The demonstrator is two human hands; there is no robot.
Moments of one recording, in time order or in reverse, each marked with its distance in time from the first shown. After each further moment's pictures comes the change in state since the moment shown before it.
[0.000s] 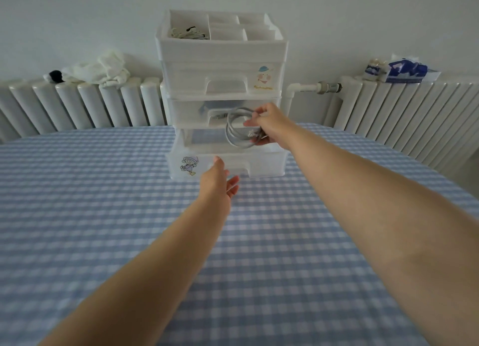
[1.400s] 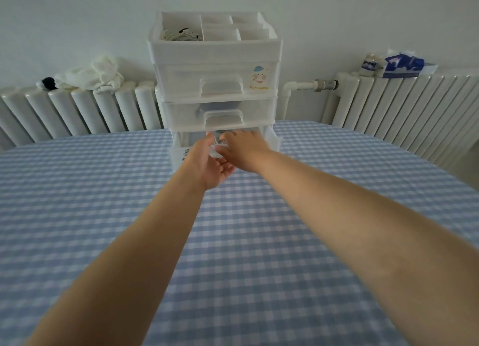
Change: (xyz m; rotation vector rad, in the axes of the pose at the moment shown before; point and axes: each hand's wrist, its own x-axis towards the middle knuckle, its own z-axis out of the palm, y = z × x) left_hand 0.029 0.050 0.000 -0.037 -0.394 -0.147; right_hand -0.006 0.027 0.056 -1.152 0.036 -0.441
